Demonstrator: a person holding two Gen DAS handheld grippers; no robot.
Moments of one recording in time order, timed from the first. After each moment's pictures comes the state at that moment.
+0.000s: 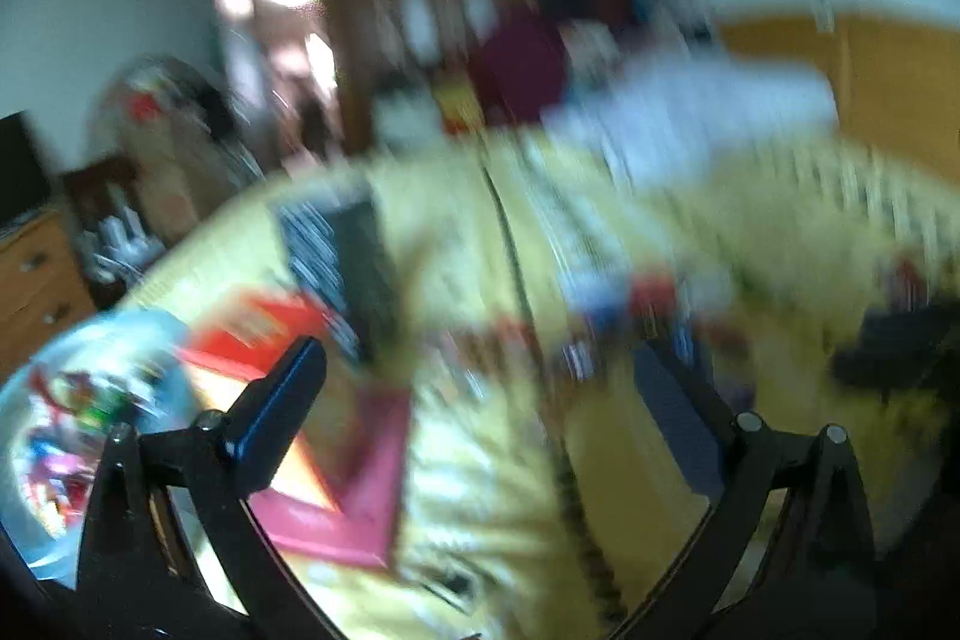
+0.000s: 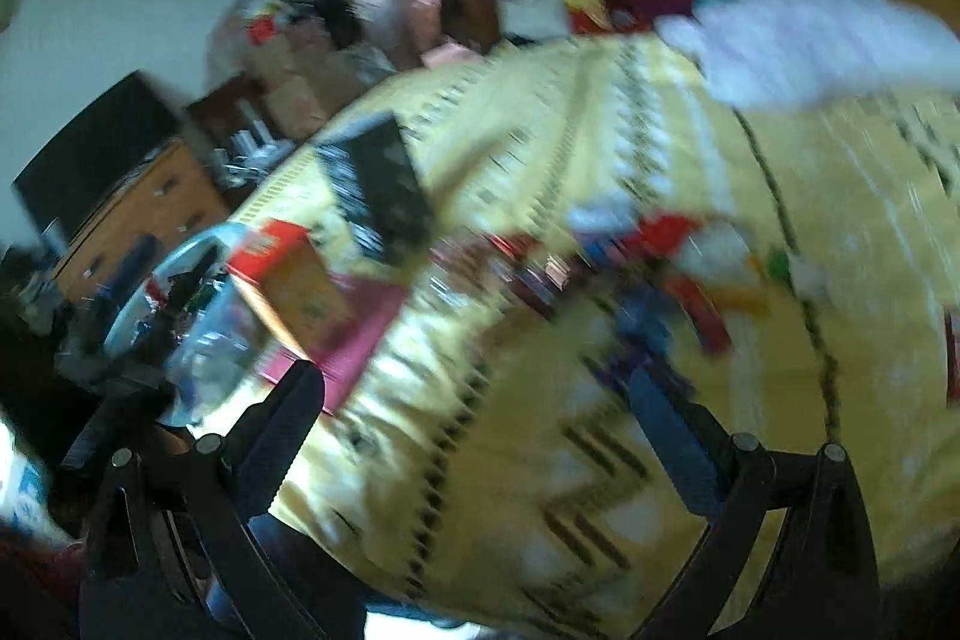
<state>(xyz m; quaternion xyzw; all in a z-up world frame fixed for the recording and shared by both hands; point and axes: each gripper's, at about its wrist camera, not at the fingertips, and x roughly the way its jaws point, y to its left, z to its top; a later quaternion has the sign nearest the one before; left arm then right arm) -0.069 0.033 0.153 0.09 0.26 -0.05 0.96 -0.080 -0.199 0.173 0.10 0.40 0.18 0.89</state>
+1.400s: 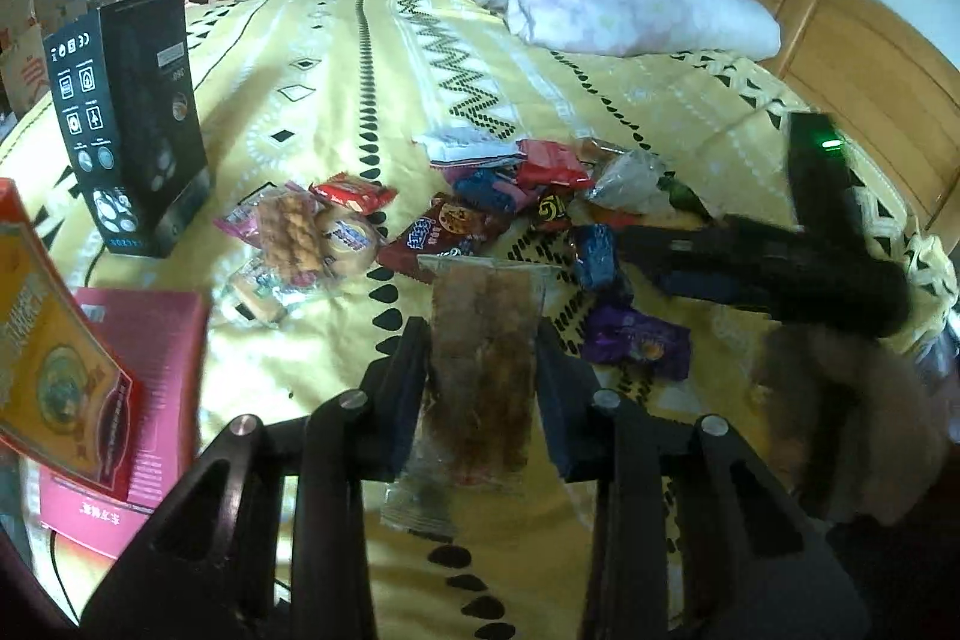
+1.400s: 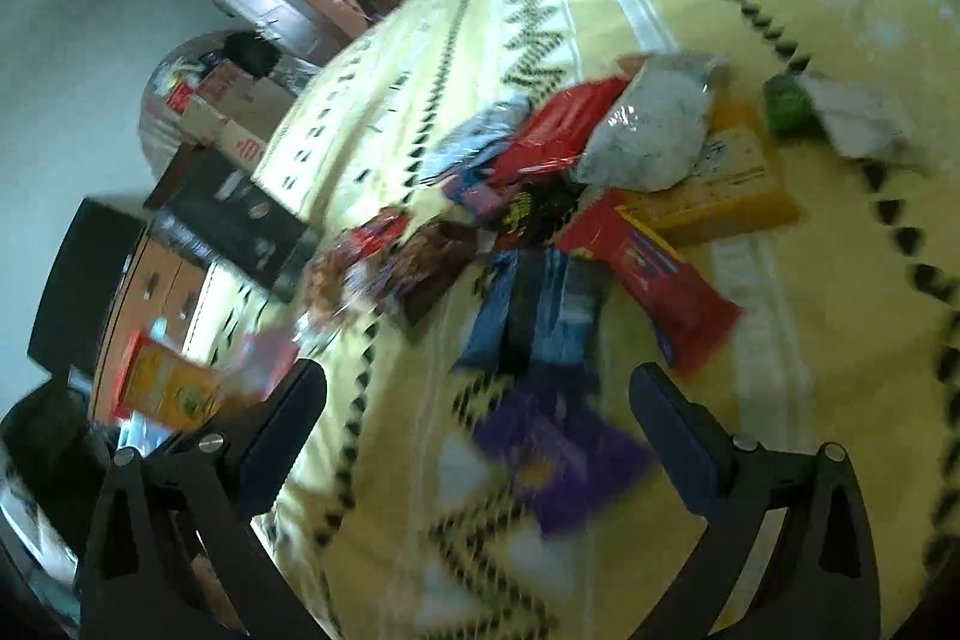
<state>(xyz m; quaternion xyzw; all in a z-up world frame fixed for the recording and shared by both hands) 0.010 0.012 0.104 -0.01 0.41 -0.18 0.89 0.072 -0.258 0.043 0.27 0.47 0.16 0.83</state>
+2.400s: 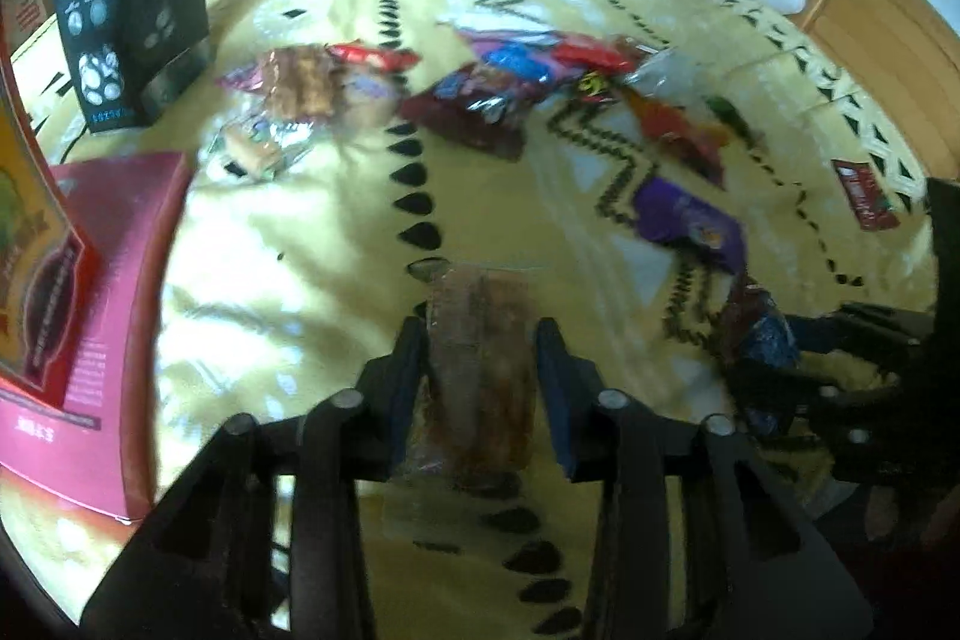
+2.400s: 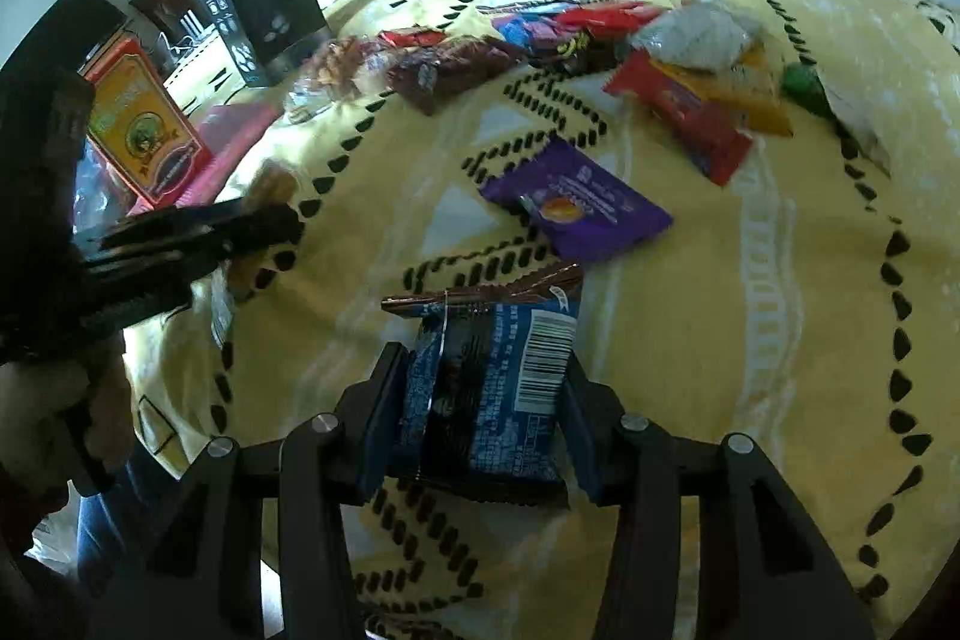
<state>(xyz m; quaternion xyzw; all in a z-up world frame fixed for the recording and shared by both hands) 0.001 0.025 0.038 -0.02 0.48 -0.16 0.86 -0.035 -0.209 0.037 0.04 0.51 0.19 0.84</state>
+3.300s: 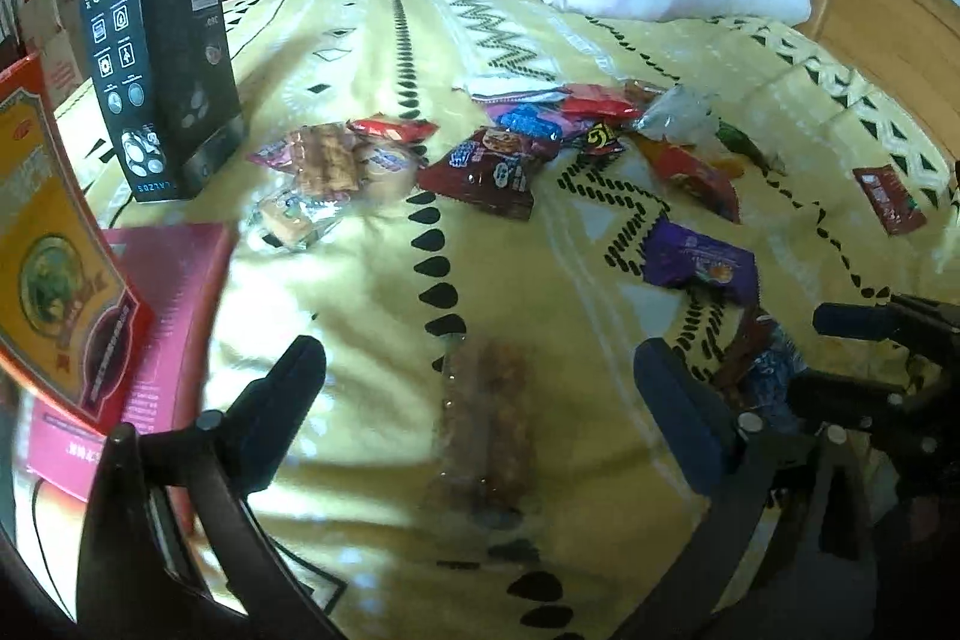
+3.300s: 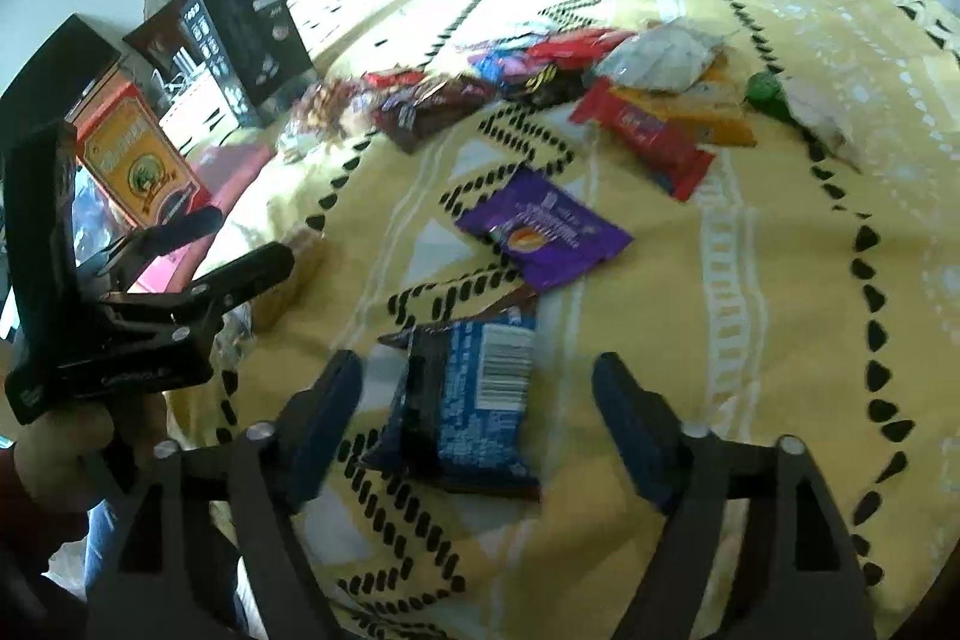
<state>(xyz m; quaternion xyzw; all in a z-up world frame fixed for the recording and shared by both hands) -0.012 0.018 0.059 0.02 0.41 -0.13 0.90 -0.042 -0.225 0.054 0.06 0.48 0.16 0.86</state>
